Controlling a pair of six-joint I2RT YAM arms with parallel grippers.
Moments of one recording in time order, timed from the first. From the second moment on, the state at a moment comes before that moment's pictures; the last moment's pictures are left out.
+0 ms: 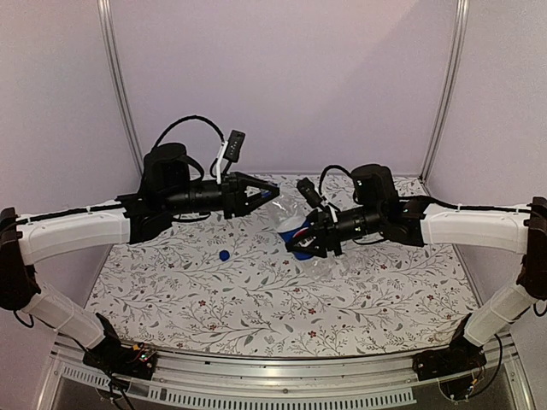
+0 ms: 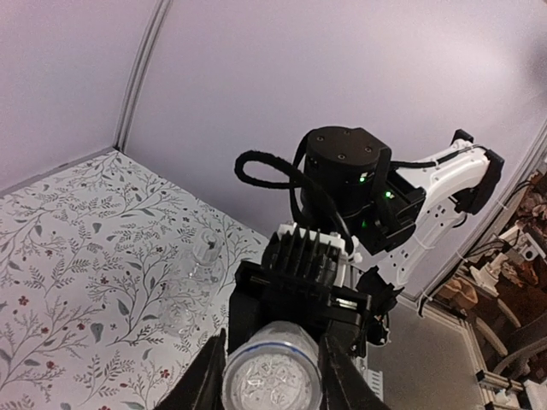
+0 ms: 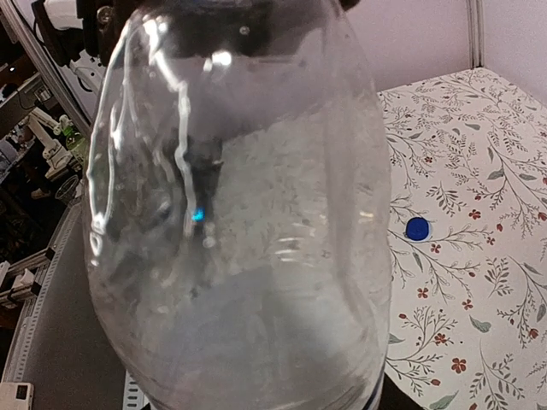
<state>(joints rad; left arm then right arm) -0.79 1.39 1.00 0.35 0.56 -0.42 0.79 1.52 1.02 0.06 -0.74 0.04</state>
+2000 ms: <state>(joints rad) -0.65 1.65 1.24 -0.10 -0.10 -0.08 0.79 1.29 1.01 -0.14 -0.26 0.08</state>
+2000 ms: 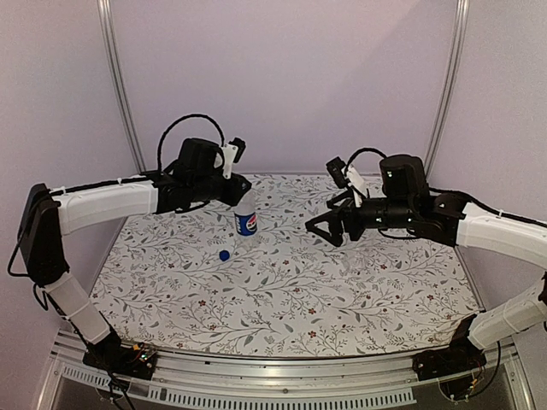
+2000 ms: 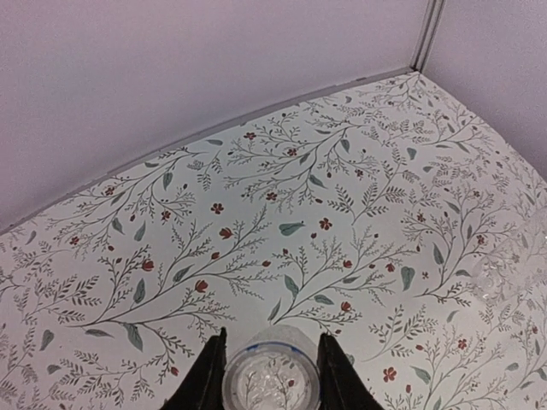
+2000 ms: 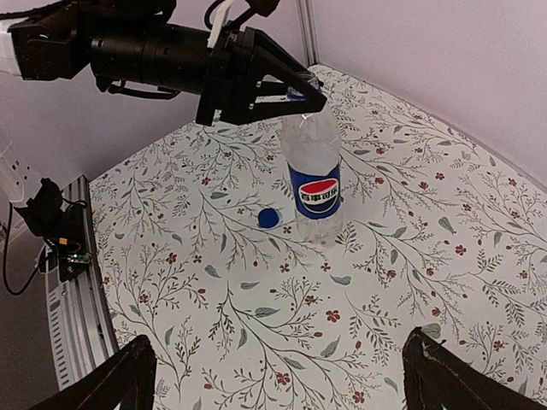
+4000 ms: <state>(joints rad) -0.65 1.09 0.85 0.03 -0.05 -0.25 0.62 1.40 1.12 -0.56 0.14 0.23</state>
